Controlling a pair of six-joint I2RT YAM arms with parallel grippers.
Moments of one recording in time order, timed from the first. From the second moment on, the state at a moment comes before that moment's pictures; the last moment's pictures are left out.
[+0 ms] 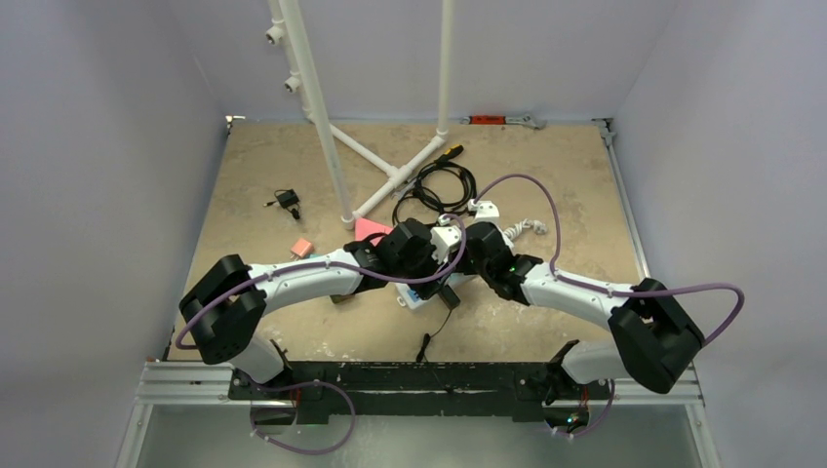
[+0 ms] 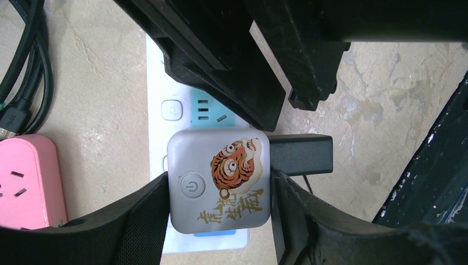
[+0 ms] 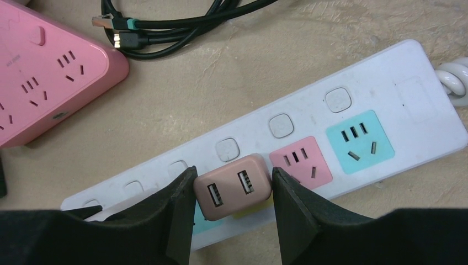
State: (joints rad) left arm -0.94 1.56 0.96 -0.17 0.09 -0.04; right arm 0.74 1.35 0.64 0.00 0.34 0.54
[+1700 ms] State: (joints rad) left arm -0.95 1.57 0.98 -0.18 0.09 -0.05; right arm 0.68 1.25 0.56 0.03 0.26 0.60
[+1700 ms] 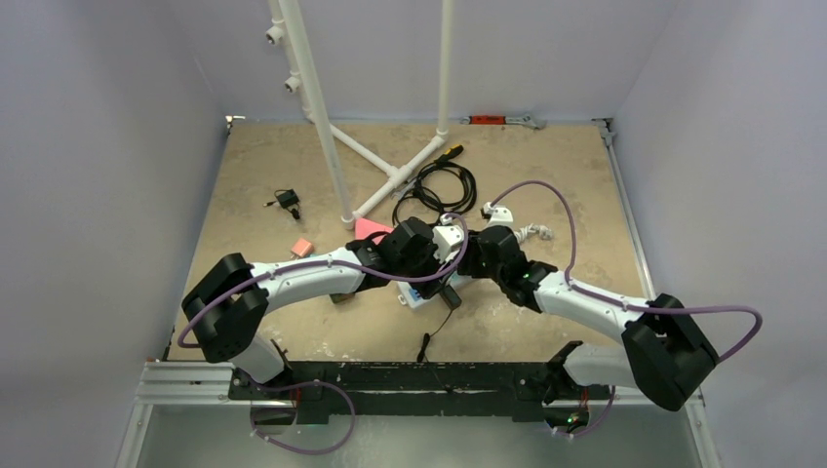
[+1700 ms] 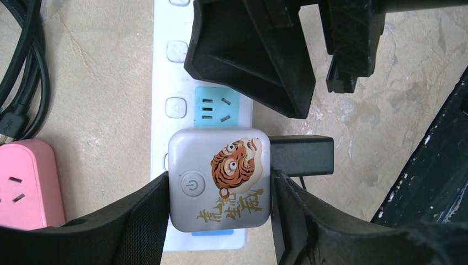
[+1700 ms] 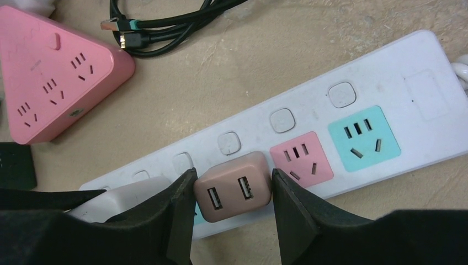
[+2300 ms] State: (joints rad) left arm -0.95 1.57 0.98 -0.18 0.10 -0.05; right arm 0.69 1.19 0.51 0.04 0.24 0.59
